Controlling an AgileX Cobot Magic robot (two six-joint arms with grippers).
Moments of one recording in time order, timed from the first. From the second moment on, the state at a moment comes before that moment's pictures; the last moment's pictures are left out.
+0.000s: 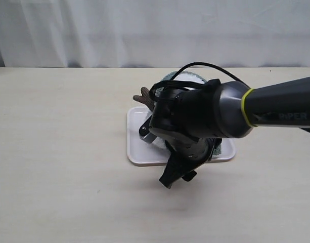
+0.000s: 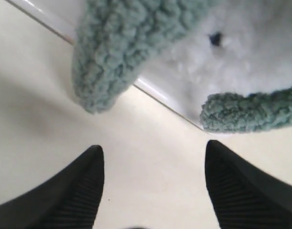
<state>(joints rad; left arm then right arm) -0.05 0.00 0.00 -0.04 0.34 0.10 0.80 1.94 -1.21 -0.60 1.01 0.46</state>
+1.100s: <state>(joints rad) -0.05 0.00 0.00 -0.04 0.34 0.10 0.75 1.80 -1.58 -0.41 0.97 0.39</state>
